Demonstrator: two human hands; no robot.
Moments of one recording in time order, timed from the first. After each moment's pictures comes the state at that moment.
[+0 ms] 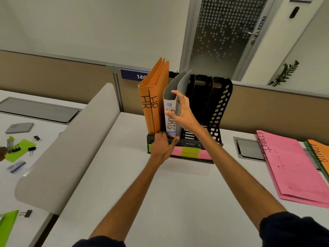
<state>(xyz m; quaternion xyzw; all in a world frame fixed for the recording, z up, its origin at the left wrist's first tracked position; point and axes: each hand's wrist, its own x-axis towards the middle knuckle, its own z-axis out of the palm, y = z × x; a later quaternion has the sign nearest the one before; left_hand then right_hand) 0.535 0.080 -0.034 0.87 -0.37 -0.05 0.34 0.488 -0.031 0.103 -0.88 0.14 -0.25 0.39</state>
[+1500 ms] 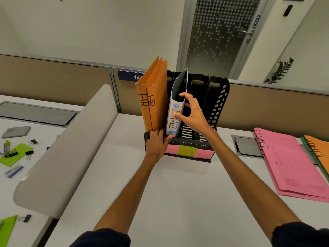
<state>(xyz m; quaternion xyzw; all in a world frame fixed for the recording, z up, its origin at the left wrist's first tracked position) 0.552 0.087 -0.036 0.87 -0.39 -0.03 0.31 0.460 -0.049 0.093 -0.87 0.18 -0.26 0.39</state>
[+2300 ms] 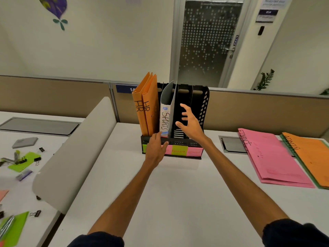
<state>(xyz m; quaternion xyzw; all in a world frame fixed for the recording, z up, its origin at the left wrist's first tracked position) 0.484 0.120 0.009 0.84 -0.38 -0.05 0.39 0.387 -0.008 0.106 -0.85 0.25 -0.27 0.37</state>
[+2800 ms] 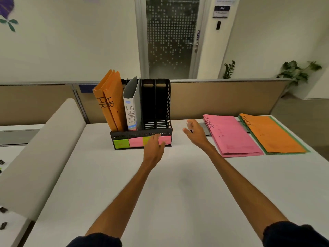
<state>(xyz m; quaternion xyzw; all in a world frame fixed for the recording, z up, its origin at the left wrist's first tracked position) 0.363 0.090 0.007 0.81 -0.46 -0.08 0.37 0.216 -0.041 0.062 -0.80 0.41 -0.28 0.35</state>
